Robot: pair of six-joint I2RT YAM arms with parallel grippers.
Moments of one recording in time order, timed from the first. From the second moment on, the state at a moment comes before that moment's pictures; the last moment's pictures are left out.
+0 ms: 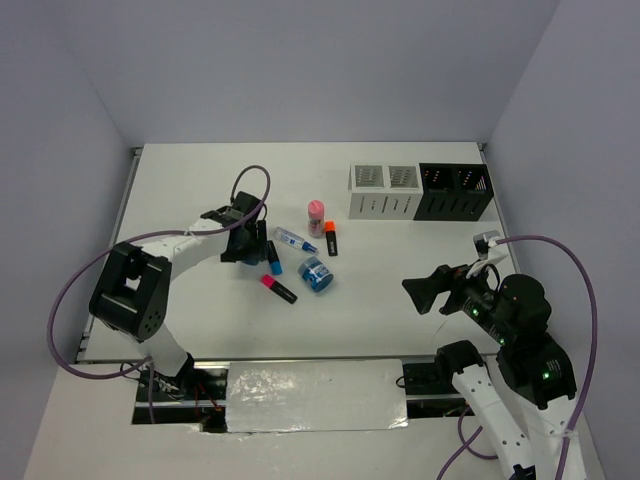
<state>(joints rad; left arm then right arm) -0.40 1.65 1.03 -0.53 -0.20 -0.47 0.25 0.31 0.89 -0.85 -0.26 0.33</state>
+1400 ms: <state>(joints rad) -0.37 1.65 1.04 -0.50 -0.24 -0.46 0.25 0.34 0.79 -0.71 -0.43 0.40</state>
